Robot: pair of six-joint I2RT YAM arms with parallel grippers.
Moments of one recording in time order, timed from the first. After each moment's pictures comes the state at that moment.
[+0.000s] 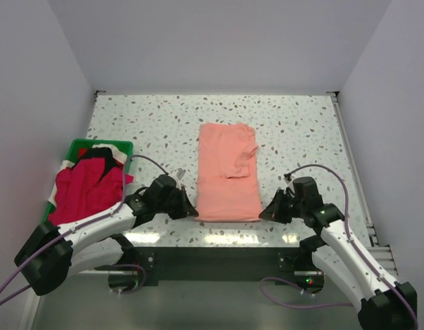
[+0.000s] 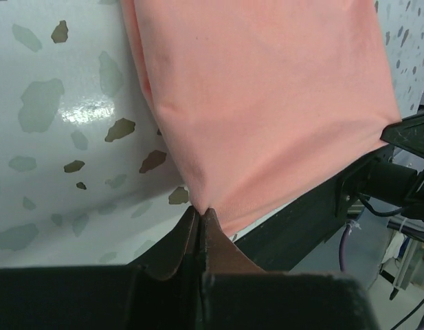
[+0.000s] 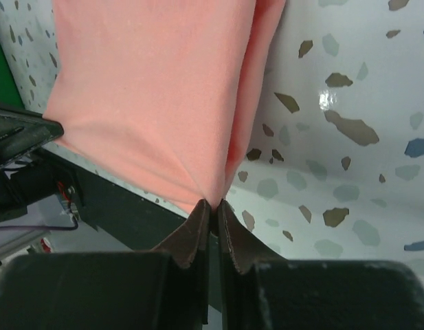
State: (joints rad) left arm -0.73 1.08 0.42 -0.16 0.22 -0.91; right arm 0.33 0.71 0.39 -0.60 -0.40 0.71
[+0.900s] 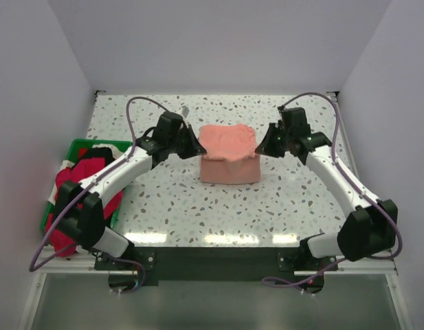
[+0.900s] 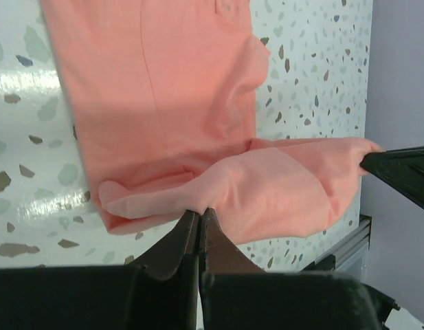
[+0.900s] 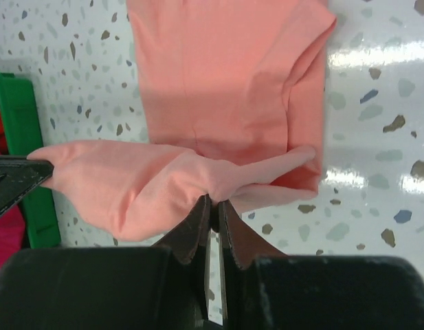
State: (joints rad) left arm -0.51 1.48 1.11 -0.32 0.20 -0.76; right arm 0.30 1.35 1.16 -0.62 -0.17 0.59
